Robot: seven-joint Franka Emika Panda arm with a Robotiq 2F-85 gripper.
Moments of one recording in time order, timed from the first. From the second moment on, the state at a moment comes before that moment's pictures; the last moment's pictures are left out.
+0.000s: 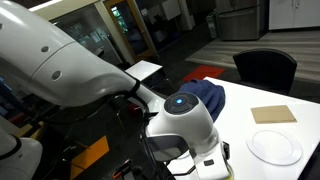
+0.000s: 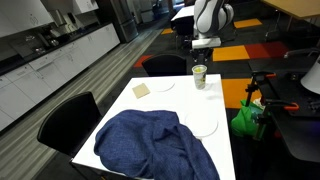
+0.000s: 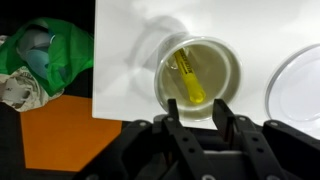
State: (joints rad) arm -0.21 0.37 -0.22 -2.41 0.21 2.89 0.79
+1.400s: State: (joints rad) arm -0.21 0.48 -0.21 -2.33 0.27 2.89 0.73
